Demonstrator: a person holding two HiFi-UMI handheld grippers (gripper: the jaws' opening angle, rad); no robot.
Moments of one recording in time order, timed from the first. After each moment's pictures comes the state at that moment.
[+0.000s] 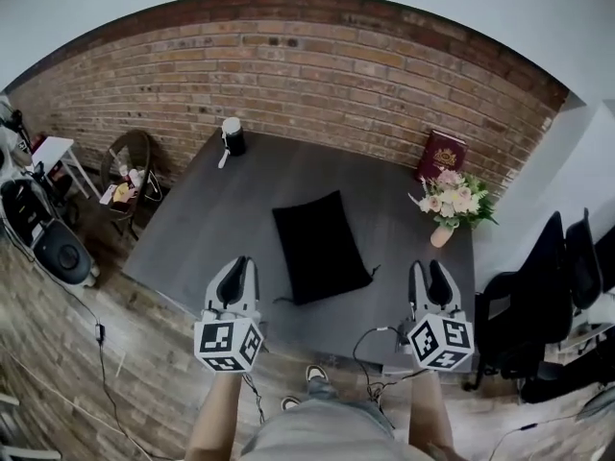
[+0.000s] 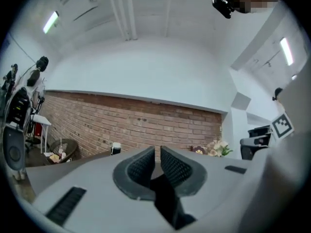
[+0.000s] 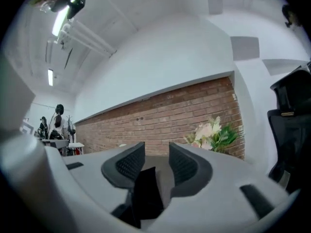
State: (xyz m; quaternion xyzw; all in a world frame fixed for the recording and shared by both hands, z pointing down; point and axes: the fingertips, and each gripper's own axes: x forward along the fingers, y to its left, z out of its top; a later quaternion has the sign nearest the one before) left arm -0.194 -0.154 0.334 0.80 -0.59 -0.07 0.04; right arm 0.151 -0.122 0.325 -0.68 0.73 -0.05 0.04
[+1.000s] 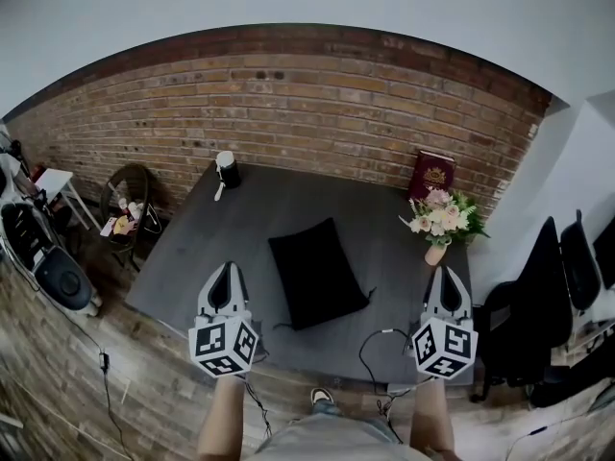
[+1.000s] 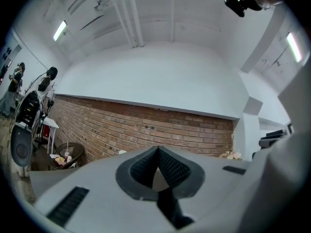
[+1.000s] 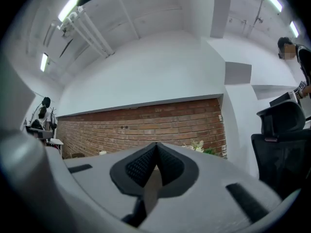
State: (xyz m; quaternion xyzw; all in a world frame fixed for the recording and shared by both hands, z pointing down) left arm -0.206 -0.181 0.293 0.77 -0.63 -0.10 0.04; right arm 0.193 -0.119 0.275 -0.75 0.66 0.02 0.04
